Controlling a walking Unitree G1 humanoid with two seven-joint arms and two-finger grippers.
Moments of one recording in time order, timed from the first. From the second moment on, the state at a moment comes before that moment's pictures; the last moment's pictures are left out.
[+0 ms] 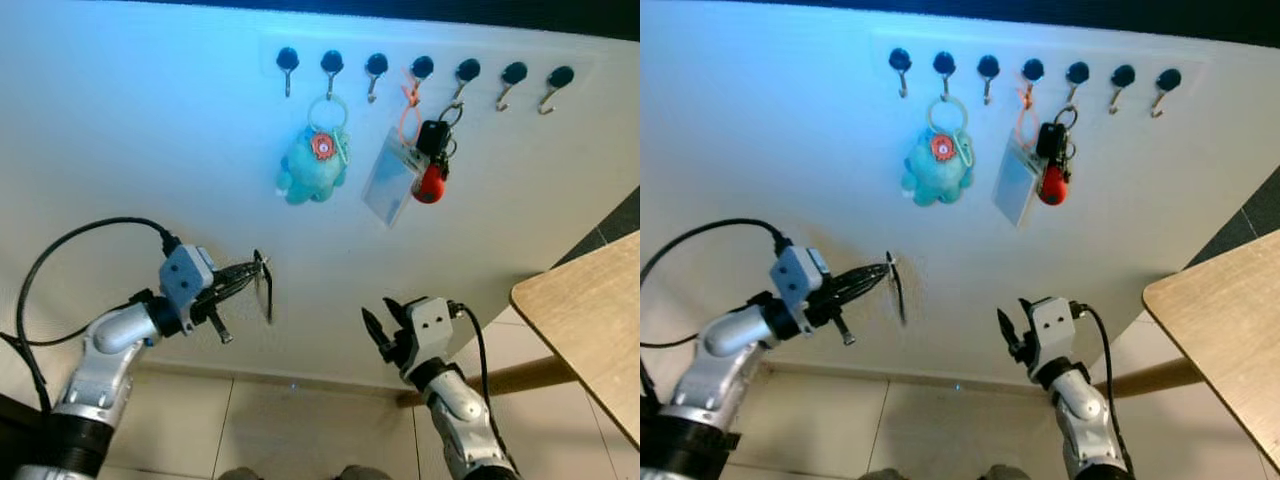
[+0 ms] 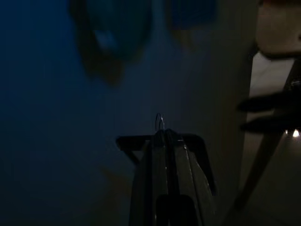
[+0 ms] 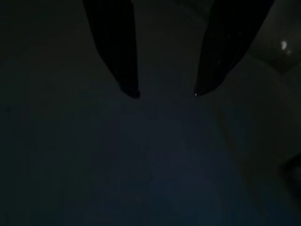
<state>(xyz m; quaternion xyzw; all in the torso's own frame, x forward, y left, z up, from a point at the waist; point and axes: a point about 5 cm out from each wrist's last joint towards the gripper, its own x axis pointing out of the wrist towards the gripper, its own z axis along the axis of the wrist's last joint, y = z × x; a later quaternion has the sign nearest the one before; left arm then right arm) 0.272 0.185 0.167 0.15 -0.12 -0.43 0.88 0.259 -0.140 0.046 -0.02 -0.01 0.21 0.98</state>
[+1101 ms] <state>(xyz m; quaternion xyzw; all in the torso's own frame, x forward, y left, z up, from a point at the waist) 0.300 0.152 0.267 -0.04 -0.23 -0.49 0.84 0.276 -0.101 0.104 -0.01 -0.08 0.26 0.96</state>
